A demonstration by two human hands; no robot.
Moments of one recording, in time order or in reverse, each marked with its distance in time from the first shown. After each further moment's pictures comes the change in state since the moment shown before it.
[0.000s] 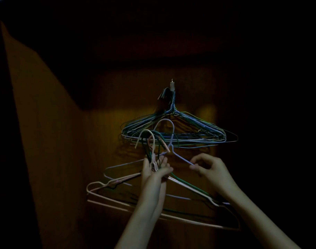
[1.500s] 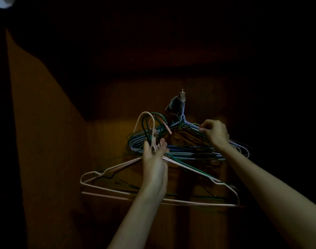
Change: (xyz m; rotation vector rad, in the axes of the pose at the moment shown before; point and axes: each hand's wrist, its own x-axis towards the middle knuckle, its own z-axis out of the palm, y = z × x) left_hand 0.031 0.056 0.014 -0.229 -0.036 0.299; right_hand 0.174 -0.005 -0.009 -0.367 0.344 0.017
